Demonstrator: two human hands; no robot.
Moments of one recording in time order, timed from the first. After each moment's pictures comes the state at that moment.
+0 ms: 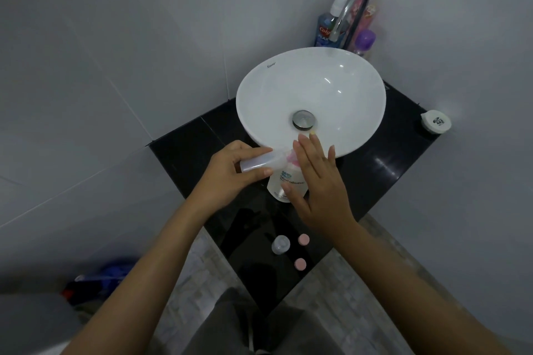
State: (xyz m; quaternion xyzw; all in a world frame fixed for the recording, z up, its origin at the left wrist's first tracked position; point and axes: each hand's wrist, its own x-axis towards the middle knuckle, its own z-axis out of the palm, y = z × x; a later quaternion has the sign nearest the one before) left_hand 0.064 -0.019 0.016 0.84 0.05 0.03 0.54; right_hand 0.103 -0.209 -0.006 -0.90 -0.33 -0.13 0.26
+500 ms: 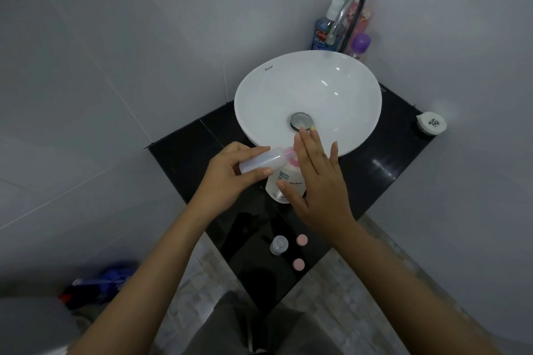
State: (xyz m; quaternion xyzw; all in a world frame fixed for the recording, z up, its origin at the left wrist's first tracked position) left_hand 0.058 -0.026 0.015 0.81 0.06 0.06 0.58; right_hand 0.099 -0.205 0.010 -0.91 -0.31 -0.14 0.22
